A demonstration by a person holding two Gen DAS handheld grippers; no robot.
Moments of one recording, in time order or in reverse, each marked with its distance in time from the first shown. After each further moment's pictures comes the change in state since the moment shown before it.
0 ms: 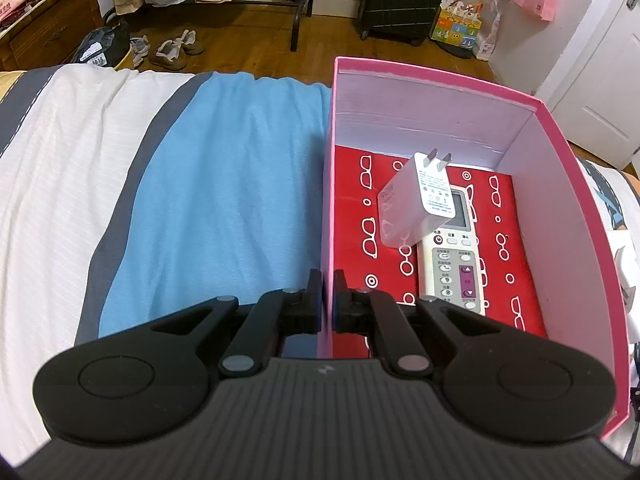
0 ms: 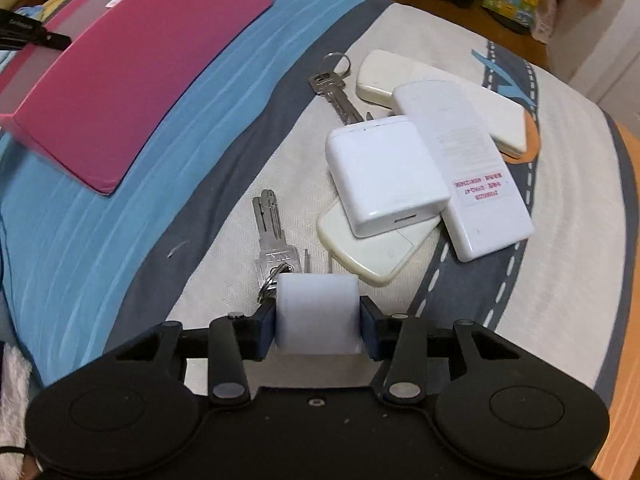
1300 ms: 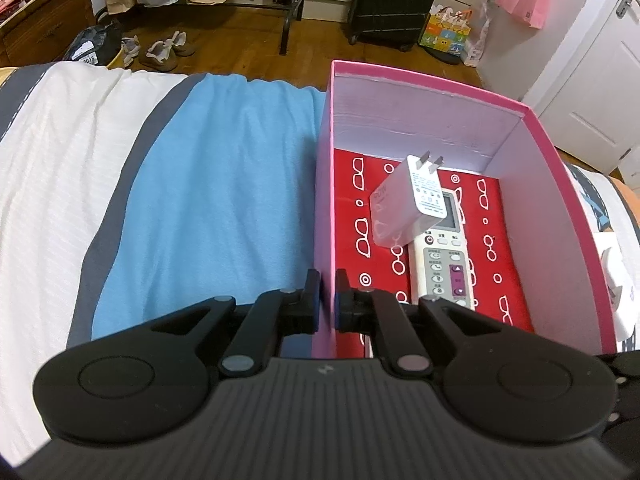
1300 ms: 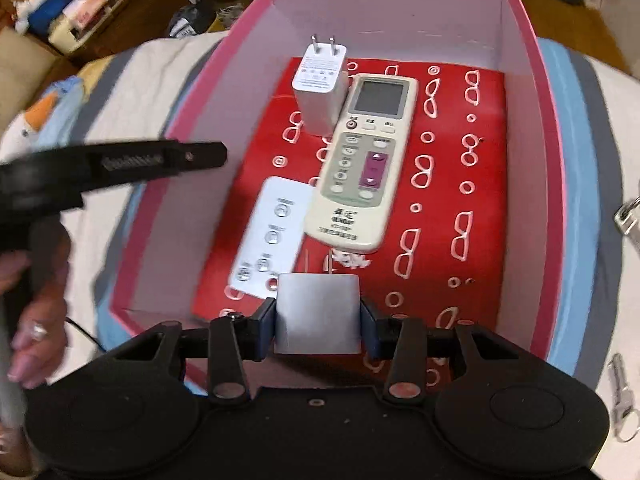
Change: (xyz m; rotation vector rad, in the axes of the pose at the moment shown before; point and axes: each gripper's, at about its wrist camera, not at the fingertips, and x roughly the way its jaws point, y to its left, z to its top) left arm -0.003 0.008 -0.004 -0.004 -0.012 -0.046; right arm 0.020 0.192 0.144 0.168 -0.009 0.238
